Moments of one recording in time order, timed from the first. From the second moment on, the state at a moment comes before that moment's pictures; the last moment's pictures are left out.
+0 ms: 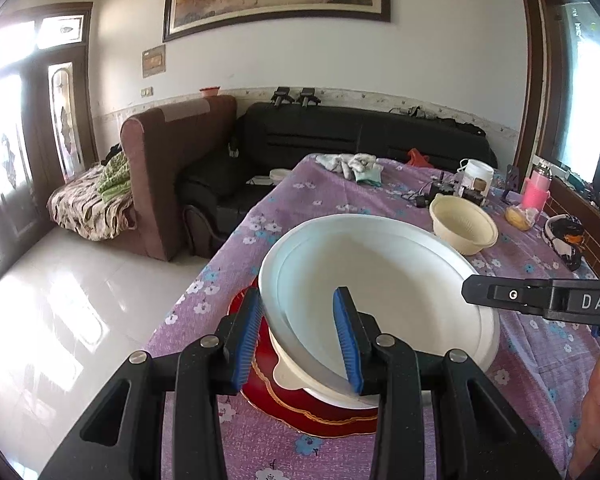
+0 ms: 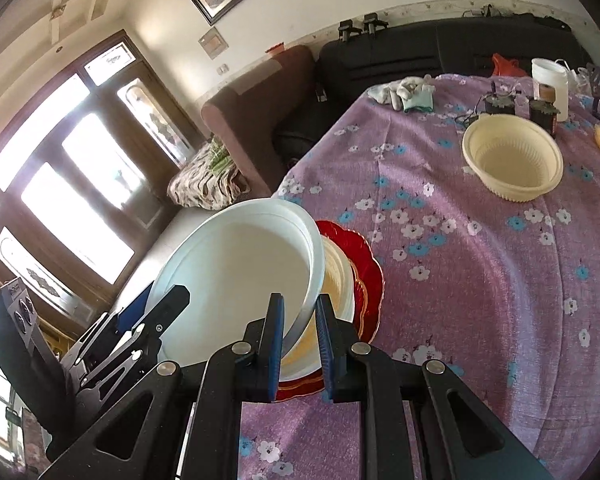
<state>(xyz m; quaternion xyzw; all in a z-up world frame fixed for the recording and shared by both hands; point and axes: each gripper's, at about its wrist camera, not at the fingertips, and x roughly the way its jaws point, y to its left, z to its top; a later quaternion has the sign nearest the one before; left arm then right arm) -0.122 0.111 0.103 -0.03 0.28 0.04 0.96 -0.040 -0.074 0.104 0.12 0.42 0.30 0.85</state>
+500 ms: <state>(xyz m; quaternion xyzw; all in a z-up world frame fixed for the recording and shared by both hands) -0.112 0.116 0.091 -0.03 0.30 0.05 0.95 -0.030 -0.064 0.090 0.11 0.43 0.29 0.85</state>
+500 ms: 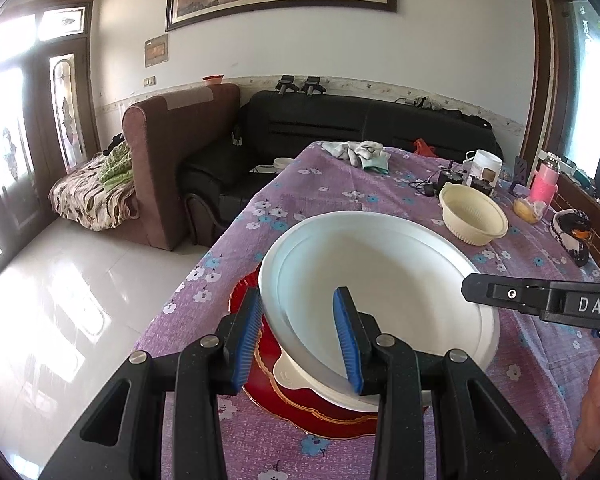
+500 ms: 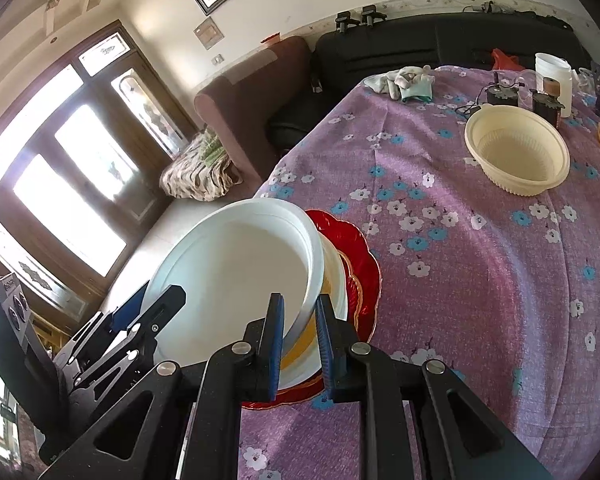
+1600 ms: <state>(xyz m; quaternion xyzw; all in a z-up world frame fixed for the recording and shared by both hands) -0.130 0.110 0.107 -0.01 0.26 0.08 0.96 -0.045 -0.081 0.099 0.12 0.41 0.29 0.86</state>
